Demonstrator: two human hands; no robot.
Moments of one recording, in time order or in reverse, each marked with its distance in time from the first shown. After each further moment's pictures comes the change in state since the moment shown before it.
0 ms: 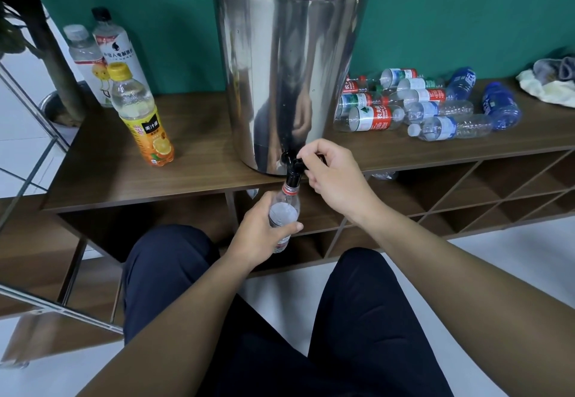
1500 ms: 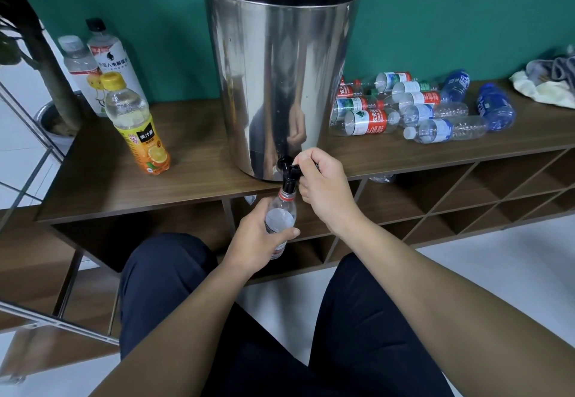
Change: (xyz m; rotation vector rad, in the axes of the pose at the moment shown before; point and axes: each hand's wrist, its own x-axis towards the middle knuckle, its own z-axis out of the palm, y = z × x) left_hand 0.000 -0.001 -0.001 -0.008 0.015 -0.023; right_hand -0.005 0.005 0.021 0.192 0.072 0.028
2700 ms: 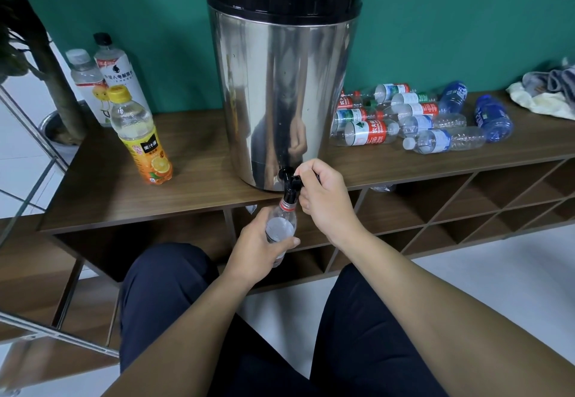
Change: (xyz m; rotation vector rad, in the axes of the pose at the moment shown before) left_hand 0.000 -0.002 0.000 -0.026 0.012 0.002; right_hand -0.001 0.002 0.002 0.006 0.025 0.002
